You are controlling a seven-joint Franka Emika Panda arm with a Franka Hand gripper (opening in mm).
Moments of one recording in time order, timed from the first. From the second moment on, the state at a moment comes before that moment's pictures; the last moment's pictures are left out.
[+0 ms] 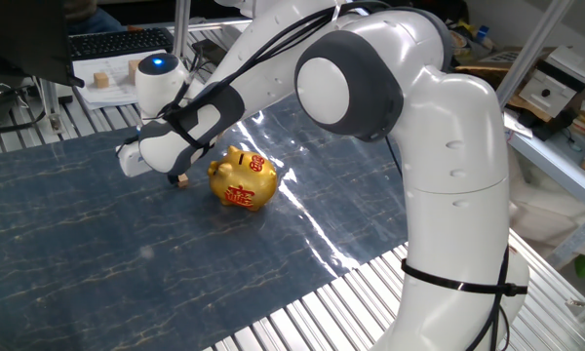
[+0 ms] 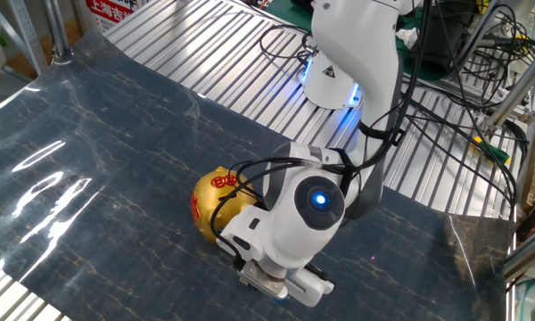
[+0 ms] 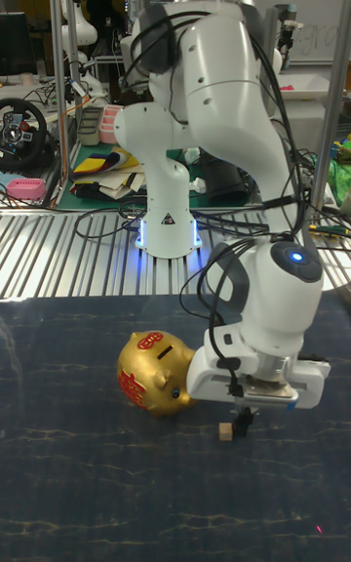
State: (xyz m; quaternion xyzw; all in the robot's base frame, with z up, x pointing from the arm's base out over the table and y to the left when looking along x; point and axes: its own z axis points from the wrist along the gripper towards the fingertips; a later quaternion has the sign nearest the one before) arm 0.604 0.126 0.067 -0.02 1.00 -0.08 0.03
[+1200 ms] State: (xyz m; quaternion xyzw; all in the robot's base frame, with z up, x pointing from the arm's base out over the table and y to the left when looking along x) arm 0.604 0.119 0.066 -0.01 1.00 -0.07 0.03
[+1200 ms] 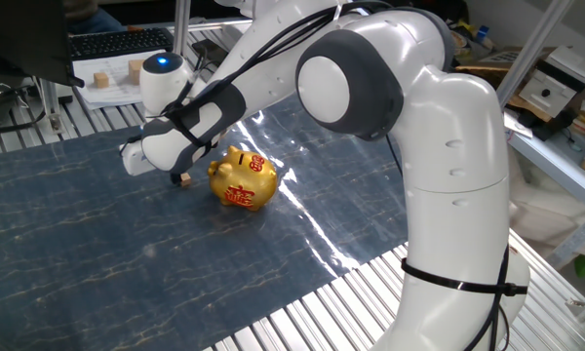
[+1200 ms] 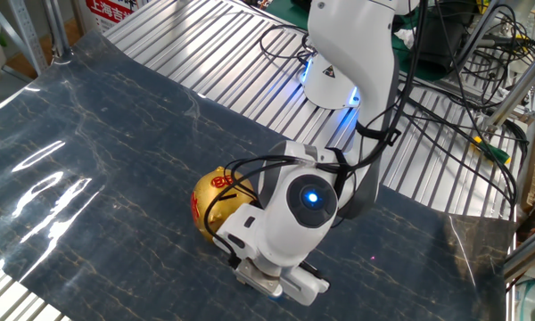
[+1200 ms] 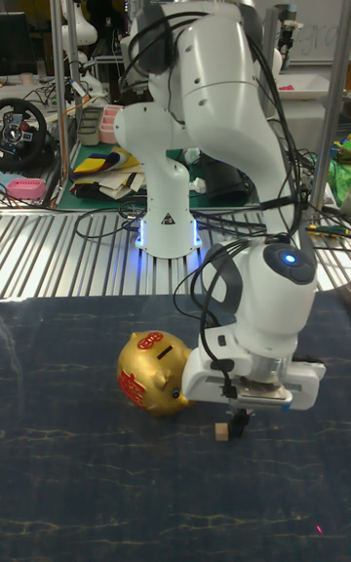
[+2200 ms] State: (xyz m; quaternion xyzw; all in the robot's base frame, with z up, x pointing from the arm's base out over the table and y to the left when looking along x) arm 0.604 0.119 0.065 0.10 0.99 -0.06 0.02
